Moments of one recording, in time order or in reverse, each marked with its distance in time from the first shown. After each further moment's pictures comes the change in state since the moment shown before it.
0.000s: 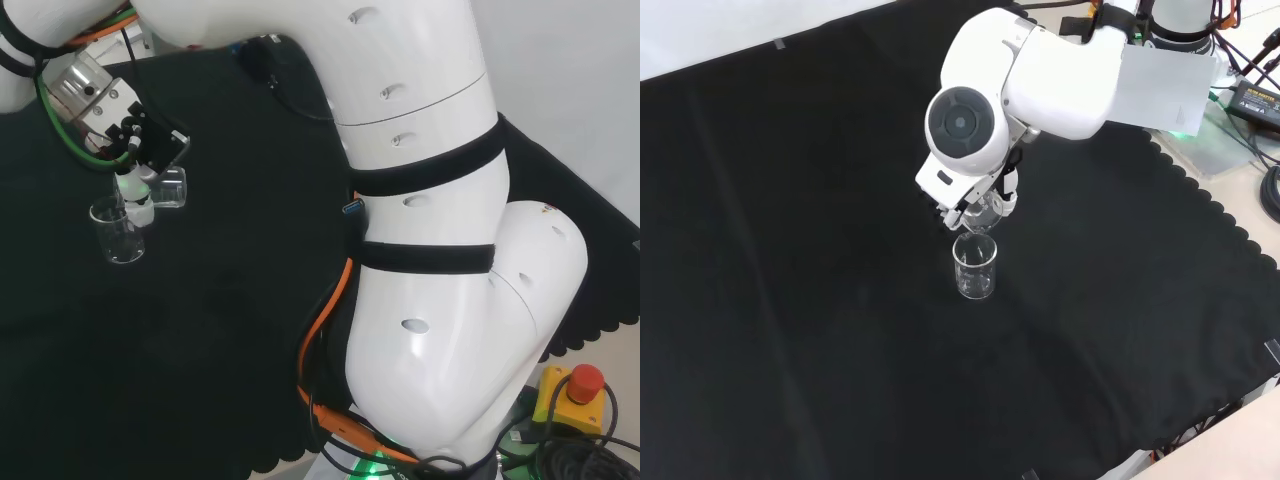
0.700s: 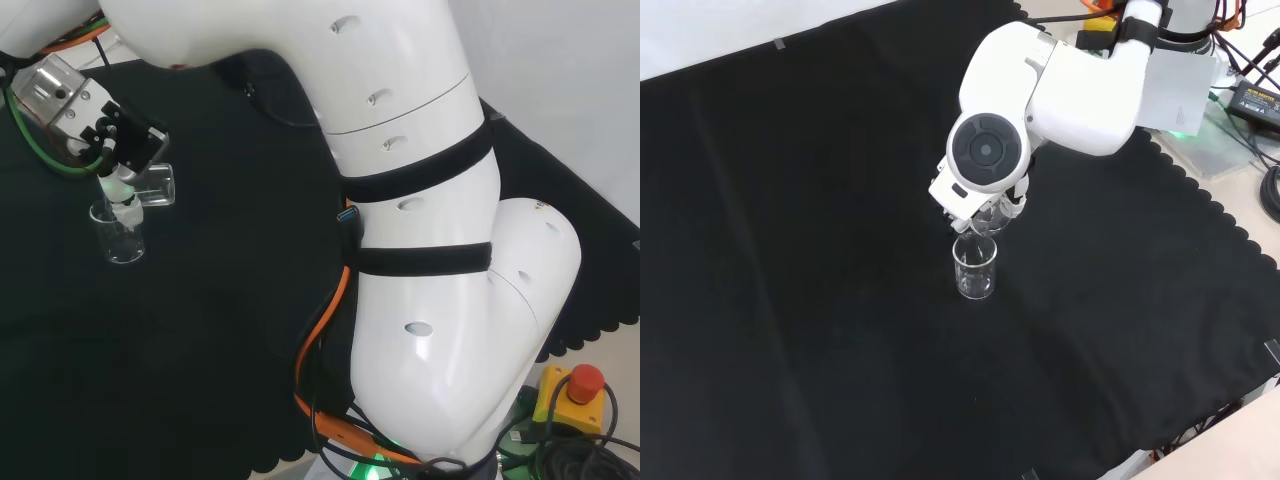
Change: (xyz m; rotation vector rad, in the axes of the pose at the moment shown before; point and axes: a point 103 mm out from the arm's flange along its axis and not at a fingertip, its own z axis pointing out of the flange) arm 0.014 -0.005 -0.020 0.030 -0.078 0.024
